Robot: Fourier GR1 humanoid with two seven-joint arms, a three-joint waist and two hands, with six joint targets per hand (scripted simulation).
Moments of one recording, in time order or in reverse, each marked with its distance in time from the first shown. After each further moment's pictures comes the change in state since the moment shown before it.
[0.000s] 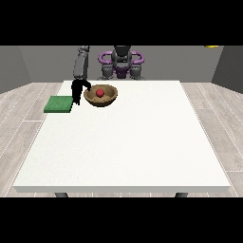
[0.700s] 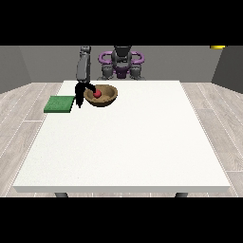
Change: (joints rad) left arm 0.038 0.062 0.029 -0.048 0.074 -0.037 -0.013; right arm -0.081 0.021 -0.001 0.083 0.002 -0.048 -0.133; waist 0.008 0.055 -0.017
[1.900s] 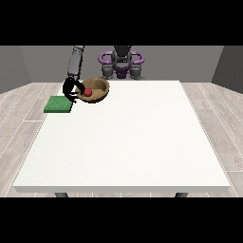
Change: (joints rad) left arm 0.038 0.092 0.078 0.089 0.067 -0.069 -0.019; right arm 0.050 -0.162 0.092 -0.138 0.135 -0.274 0.337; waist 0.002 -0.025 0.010
